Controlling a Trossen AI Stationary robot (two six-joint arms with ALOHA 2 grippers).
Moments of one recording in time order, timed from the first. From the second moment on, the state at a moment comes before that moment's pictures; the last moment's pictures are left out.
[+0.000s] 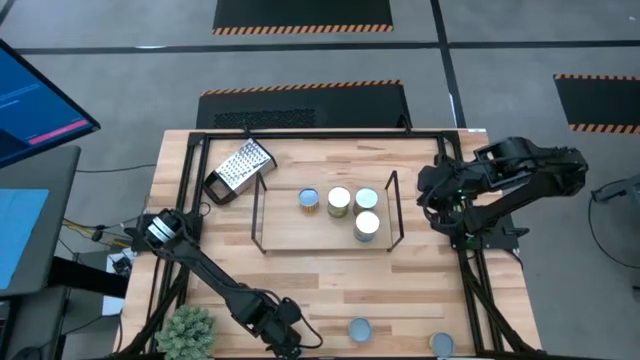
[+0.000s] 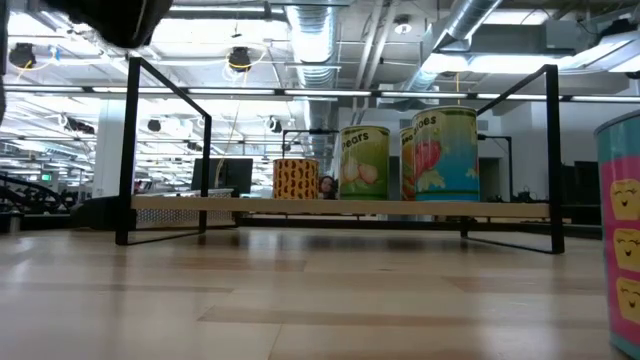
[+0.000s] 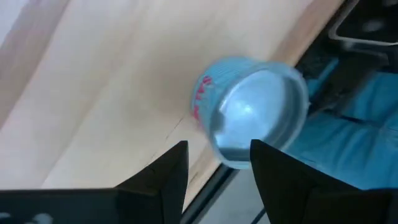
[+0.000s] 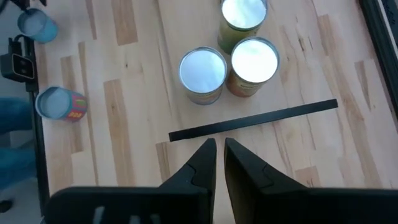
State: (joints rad) left arm -0.69 2.02 1.43 -0.57 0.13 -1.40; right arm 0.21 1.19 1.63 -1.51 0.16 0.39
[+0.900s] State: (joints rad) left arm -0.63 2.04 1.43 -0.59 0.06 -1.33; right arm 0.24 1.19 1.63 -1.51 0.16 0.41
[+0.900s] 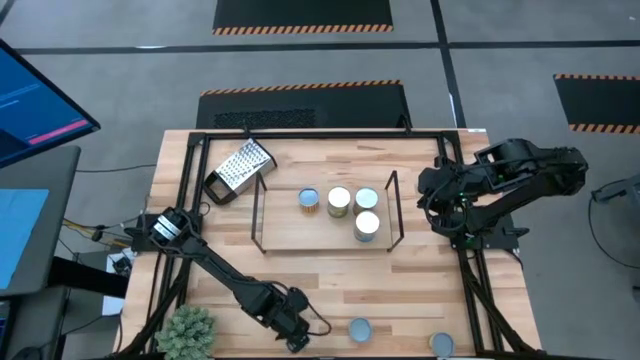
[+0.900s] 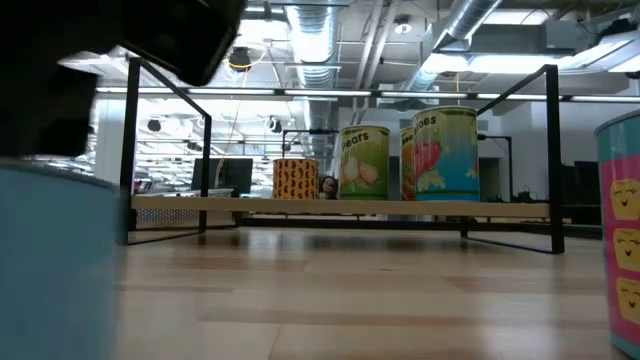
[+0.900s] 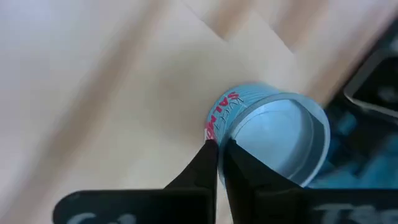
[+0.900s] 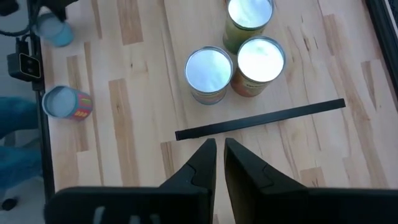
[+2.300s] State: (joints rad) left arm -0.23 1.97 1.47 -0.88 0.05 -0.31; right arm 0.65 1.20 1.63 -1.53 0.22 1.01
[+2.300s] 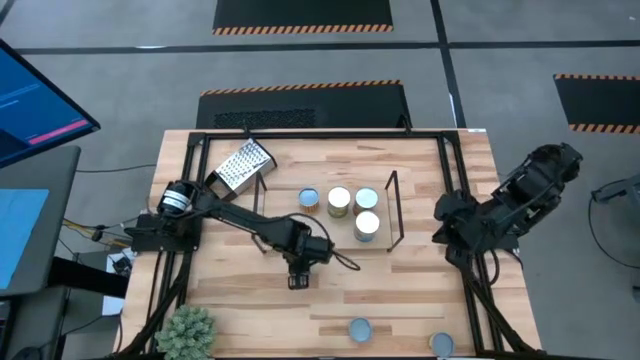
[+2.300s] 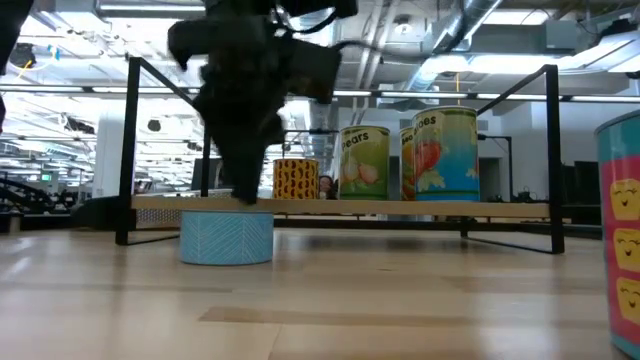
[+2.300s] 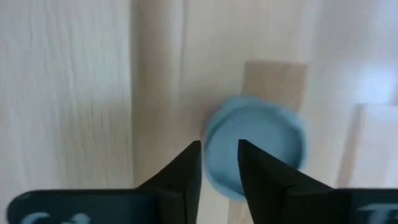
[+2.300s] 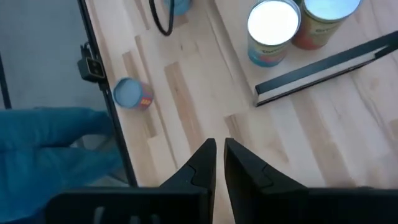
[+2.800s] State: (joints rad) left arm -0.14 1.97 1.85 -1.03 -0.22 0.42; right arm 0.74 1.20 1.58 -1.57 0.08 1.55
